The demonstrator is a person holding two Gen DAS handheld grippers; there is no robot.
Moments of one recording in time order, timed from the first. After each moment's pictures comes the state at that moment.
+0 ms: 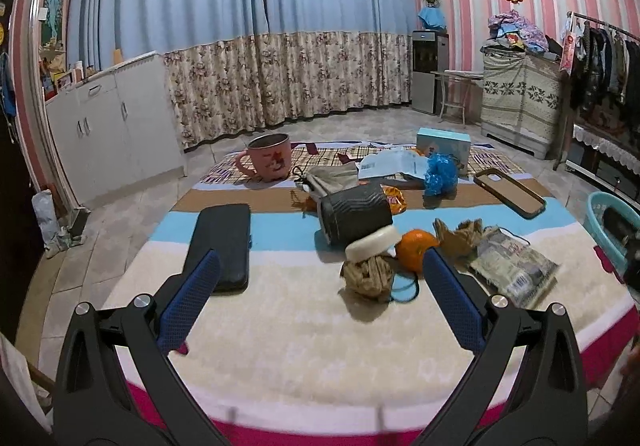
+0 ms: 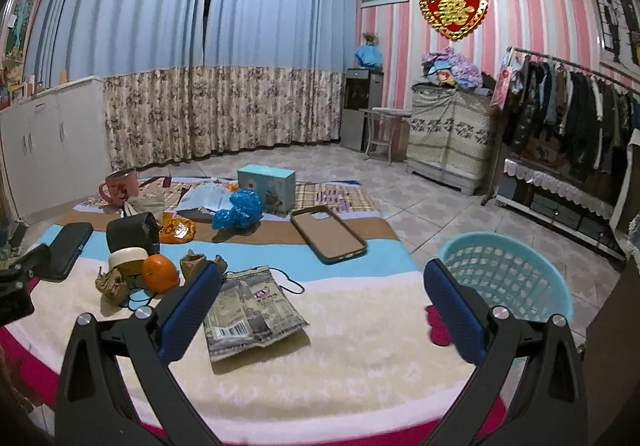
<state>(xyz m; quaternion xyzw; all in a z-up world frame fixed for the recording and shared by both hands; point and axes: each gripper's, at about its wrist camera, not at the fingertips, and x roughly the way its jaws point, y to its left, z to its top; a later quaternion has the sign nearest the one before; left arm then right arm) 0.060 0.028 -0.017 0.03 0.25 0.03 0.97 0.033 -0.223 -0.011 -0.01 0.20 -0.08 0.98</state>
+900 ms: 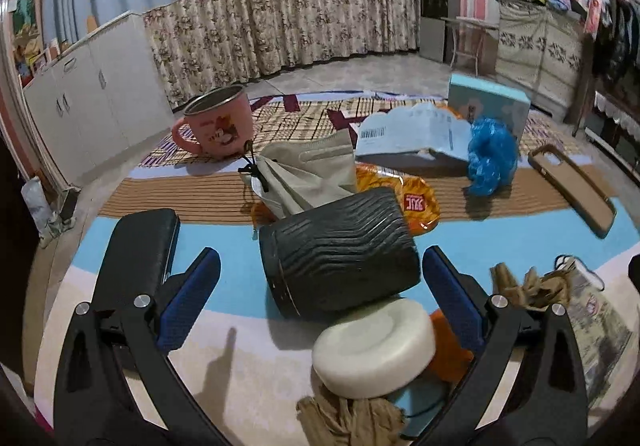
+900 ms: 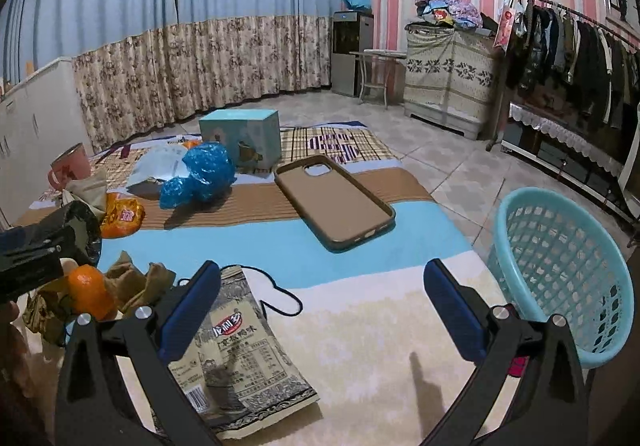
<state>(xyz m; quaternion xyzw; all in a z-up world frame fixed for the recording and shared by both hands) 0.222 0.002 -0.077 0.04 0.35 0.04 0.93 0.141 -0.241 -0.065 0.04 0.29 -0.11 0.95</state>
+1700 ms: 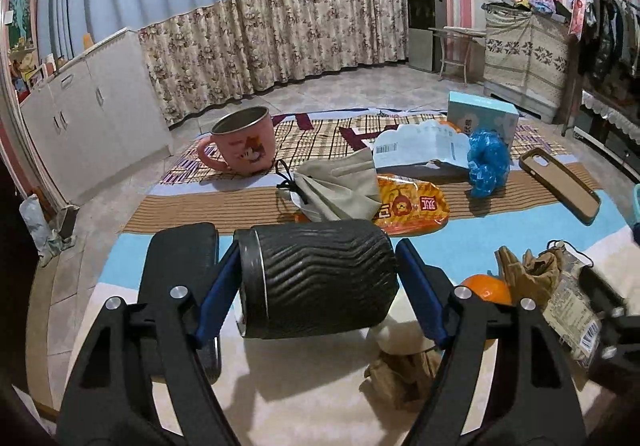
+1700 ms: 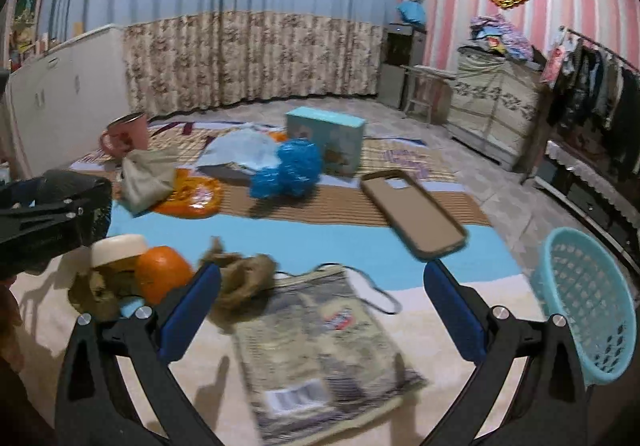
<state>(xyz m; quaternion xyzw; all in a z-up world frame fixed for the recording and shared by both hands) 0.190 0.039 -0.047 0.05 0.32 0.01 0.94 0.139 -0.162 -0.058 -0.04 0.30 -0.03 0.95</state>
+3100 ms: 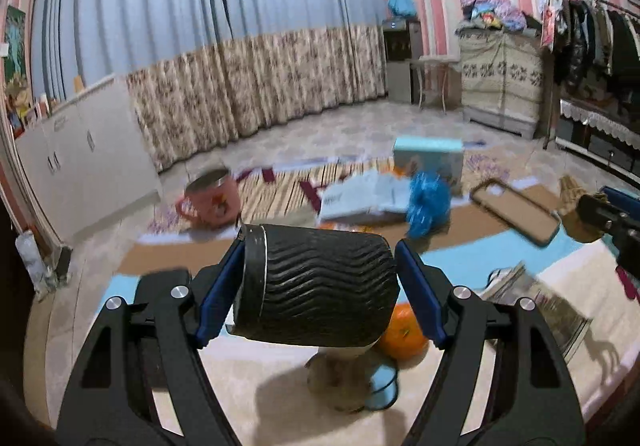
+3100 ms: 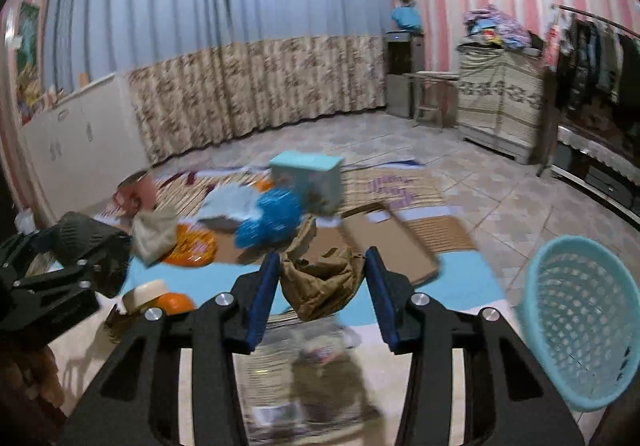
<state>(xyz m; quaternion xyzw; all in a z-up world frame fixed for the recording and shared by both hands) 0.159 -0.022 -0.012 0.08 0.24 -0.02 0.97 0.125 -0.250 -0.008 0.05 0.25 -0.02 0.97</state>
